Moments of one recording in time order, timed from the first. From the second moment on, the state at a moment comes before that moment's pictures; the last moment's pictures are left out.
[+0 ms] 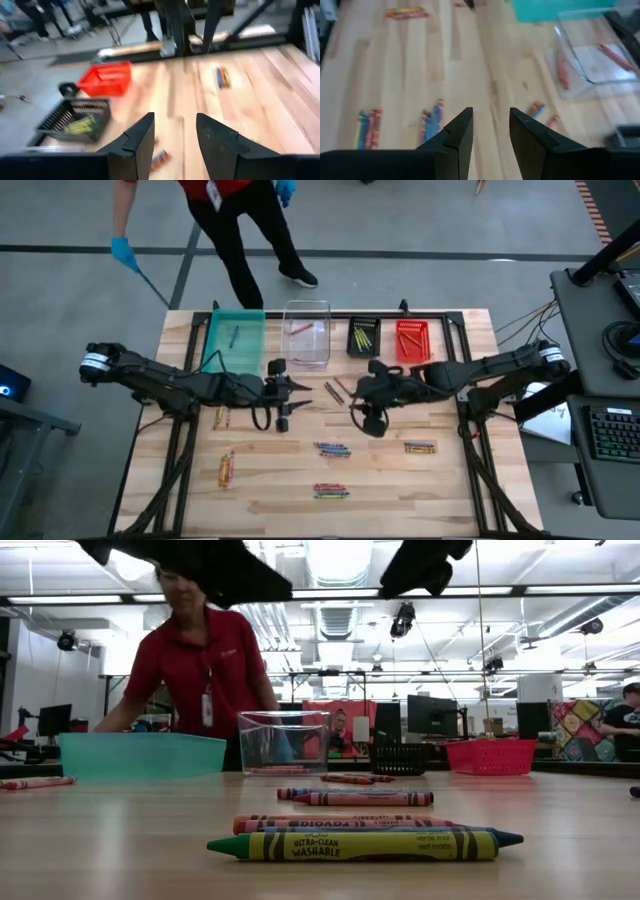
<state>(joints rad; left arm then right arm) -0.16 1.25 0.74 0.20 -0.30 0.09 0.17 1.40 1.19 -0.53 0.19 0.21</state>
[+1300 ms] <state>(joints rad) -0.36 1.73 0.74 0.35 -0.30 -0.09 0.46 1.40 0.75 0.11 0.29 0.27</state>
